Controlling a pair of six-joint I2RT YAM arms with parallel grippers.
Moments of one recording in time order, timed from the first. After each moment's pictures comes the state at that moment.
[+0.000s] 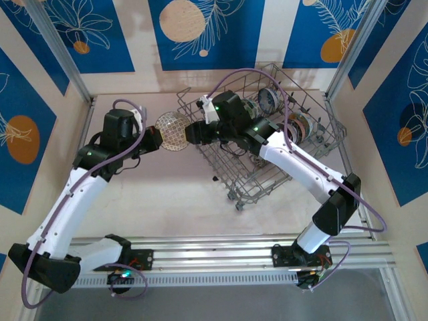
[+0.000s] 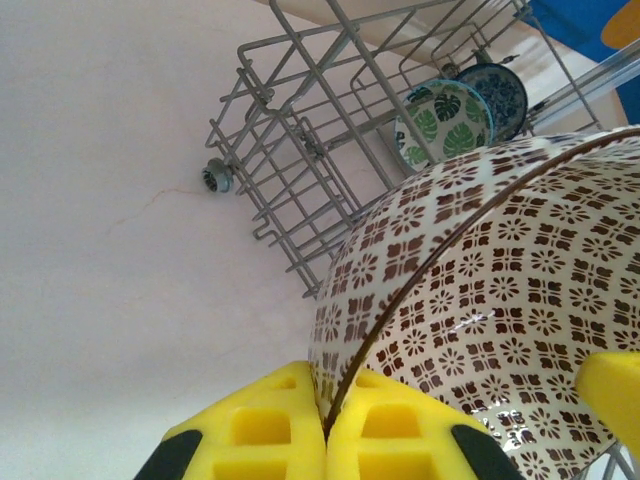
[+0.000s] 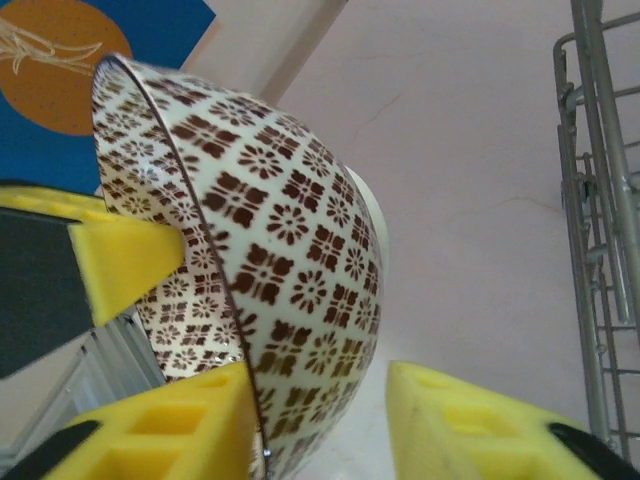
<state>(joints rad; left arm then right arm) -0.40 1.13 1.28 -0.77 0.11 -0.57 0.77 1.61 1.64 -0.61 -0.26 0.46</state>
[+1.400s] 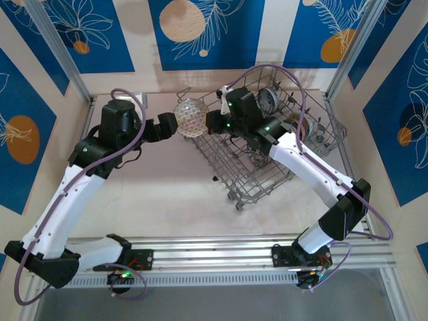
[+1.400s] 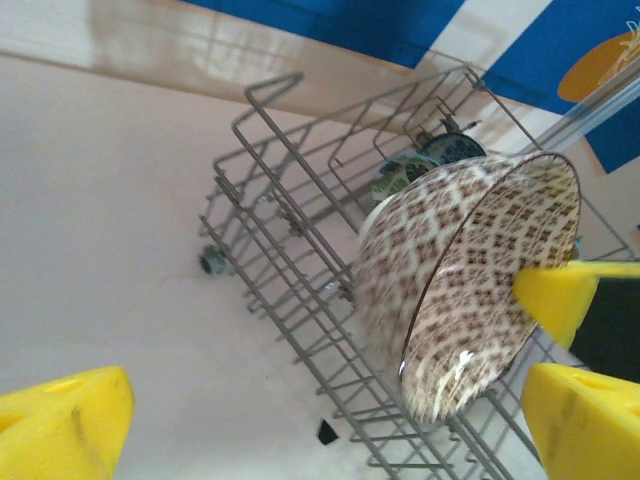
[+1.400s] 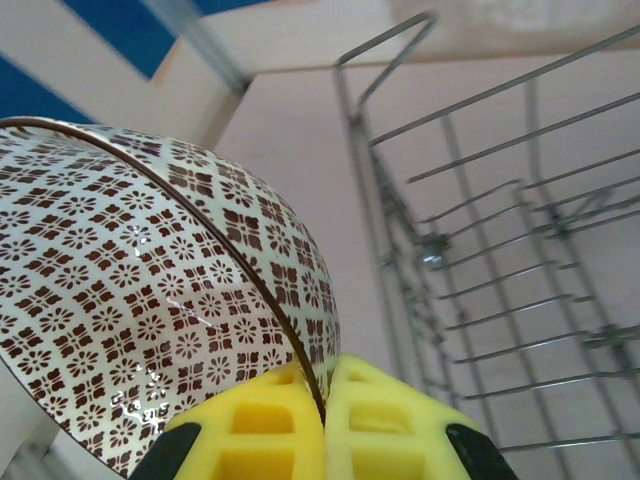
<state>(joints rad) -0.48 1.15 1.45 -0.79 -0.04 -0.52 0.68 1.54 1.58 -0.55 -0.01 0.52</state>
